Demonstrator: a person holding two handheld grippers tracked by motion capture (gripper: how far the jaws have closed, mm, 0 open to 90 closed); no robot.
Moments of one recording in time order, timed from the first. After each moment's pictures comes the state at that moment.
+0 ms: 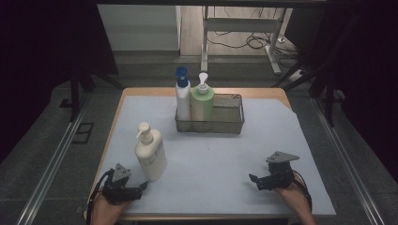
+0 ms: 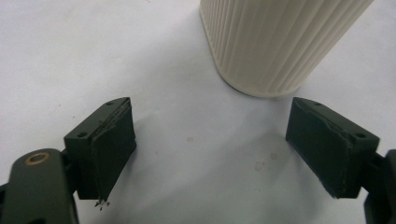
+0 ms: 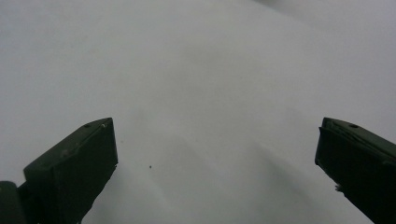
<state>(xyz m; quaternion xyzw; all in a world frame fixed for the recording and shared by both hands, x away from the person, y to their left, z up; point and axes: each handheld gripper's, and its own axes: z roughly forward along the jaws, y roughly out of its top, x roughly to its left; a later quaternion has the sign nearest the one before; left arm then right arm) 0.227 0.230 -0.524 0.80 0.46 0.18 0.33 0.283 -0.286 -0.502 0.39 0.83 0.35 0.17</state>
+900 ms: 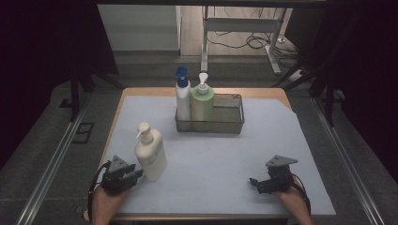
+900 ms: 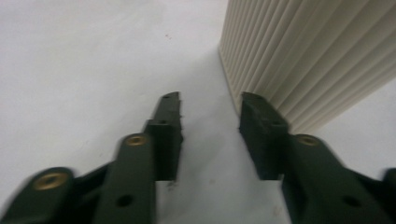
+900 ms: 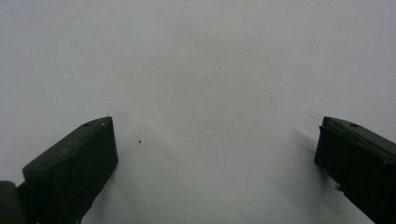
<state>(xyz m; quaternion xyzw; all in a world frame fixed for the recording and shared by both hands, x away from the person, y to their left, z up) 0.248 0.234 -0.511 0.79 0.47 0.17 0.35 0.281 -0.291 -0.522 0.40 0.84 0.33 0.16</state>
